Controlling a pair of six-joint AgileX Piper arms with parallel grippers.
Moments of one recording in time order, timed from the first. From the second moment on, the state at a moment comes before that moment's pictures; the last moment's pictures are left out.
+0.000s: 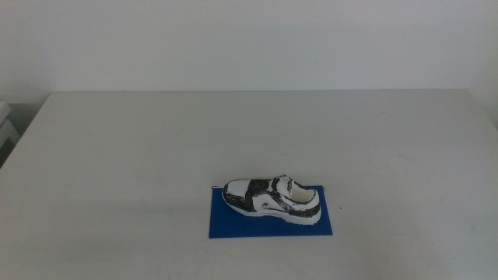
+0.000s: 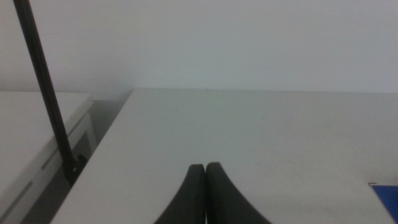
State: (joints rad) left arm 0.03 -0.01 -0.10 0.08 0.31 -0.12; right arm -0.03 -0.01 0.03 0.04 0.17 -0.06
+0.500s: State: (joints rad) left arm 0.03 -0.01 -0.05 0.16 0.30 -0.12; right arm -0.03 -0.01 0.03 0.04 0.17 -0.06
